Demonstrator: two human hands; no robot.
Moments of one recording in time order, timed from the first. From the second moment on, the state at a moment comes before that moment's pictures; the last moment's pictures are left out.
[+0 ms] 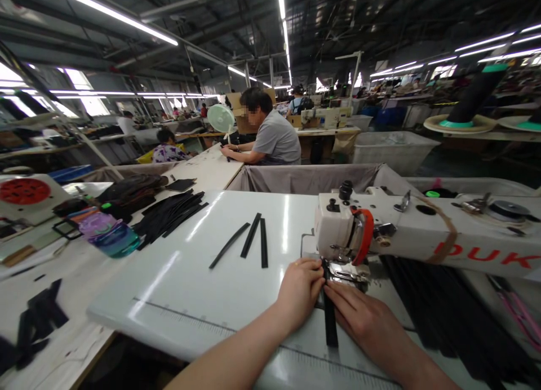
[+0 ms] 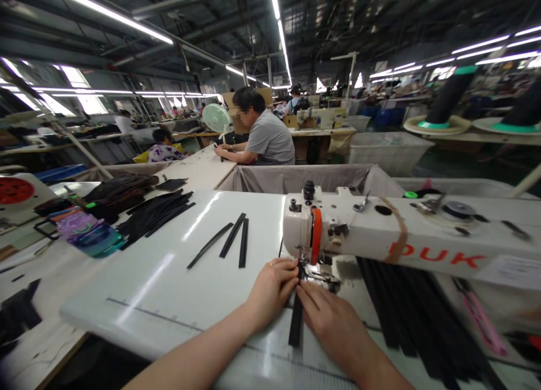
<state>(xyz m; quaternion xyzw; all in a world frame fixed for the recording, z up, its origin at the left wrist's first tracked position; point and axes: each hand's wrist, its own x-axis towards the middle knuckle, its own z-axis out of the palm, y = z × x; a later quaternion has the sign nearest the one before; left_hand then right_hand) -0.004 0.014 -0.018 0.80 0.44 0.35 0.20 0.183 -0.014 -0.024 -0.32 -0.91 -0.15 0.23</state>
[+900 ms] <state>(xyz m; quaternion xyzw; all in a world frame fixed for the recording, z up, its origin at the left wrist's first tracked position) 0.000 0.013 -0.011 0.82 0.44 0.33 0.15 0.180 -0.010 -0.013 -0.33 -0.90 -0.06 0.27</state>
